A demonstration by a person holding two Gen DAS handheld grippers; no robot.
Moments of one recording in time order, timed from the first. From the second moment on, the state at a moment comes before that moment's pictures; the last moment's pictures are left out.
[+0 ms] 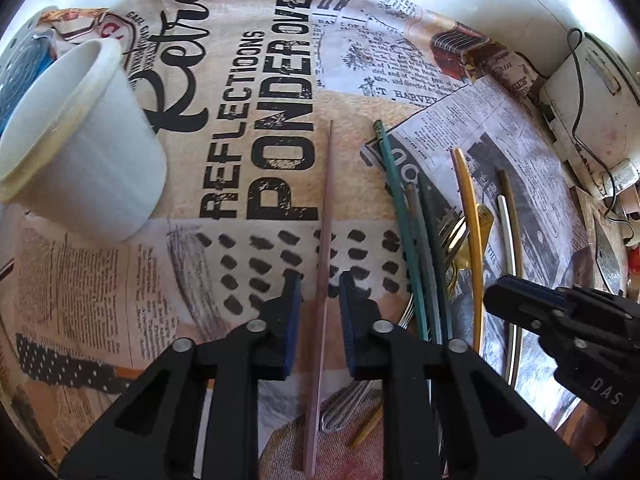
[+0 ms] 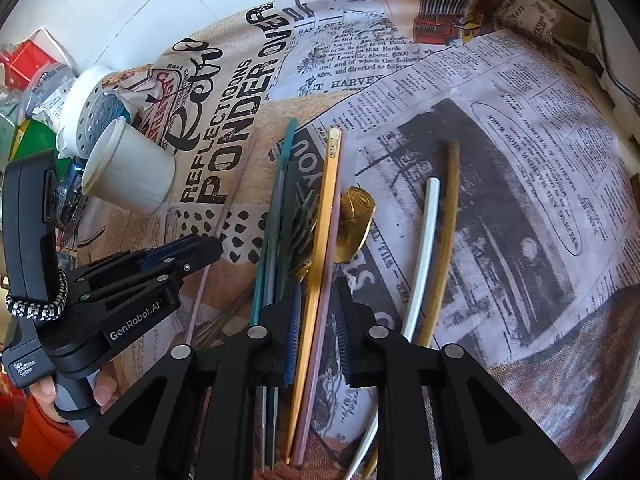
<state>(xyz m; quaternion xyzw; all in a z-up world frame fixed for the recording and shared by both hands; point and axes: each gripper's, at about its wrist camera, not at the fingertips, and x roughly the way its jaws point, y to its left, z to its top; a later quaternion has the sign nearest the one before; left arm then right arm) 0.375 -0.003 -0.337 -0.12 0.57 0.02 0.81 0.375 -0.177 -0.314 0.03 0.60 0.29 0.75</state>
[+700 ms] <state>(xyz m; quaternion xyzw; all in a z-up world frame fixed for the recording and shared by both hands) 0.398 -0.011 -0.338 -0.11 0.58 -0.01 0.81 0.394 -0.168 -0.324 0.03 0.61 0.28 0.75</state>
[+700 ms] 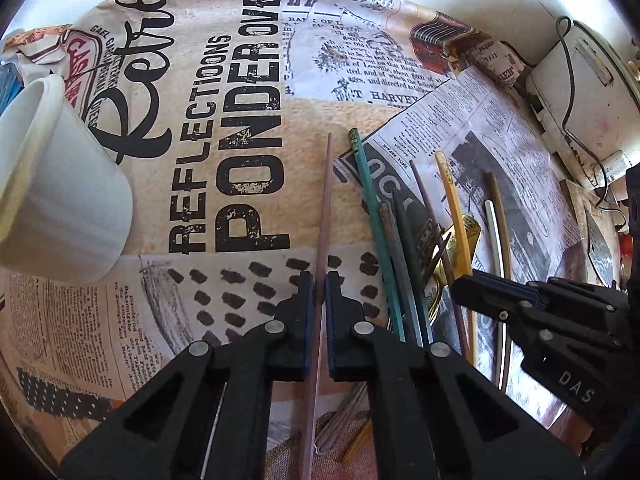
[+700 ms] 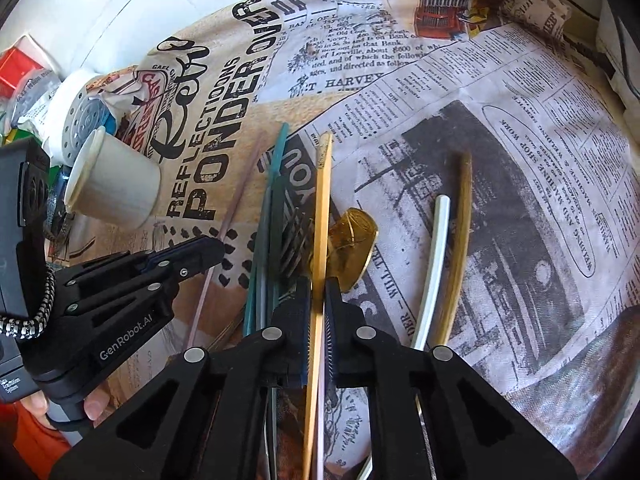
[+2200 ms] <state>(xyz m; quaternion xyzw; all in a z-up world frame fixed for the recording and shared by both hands) 0.308 0.014 -0.158 -0.12 0.37 0.07 0.92 0.384 -0.164 -0.166 0.02 0.42 0.36 0.83</state>
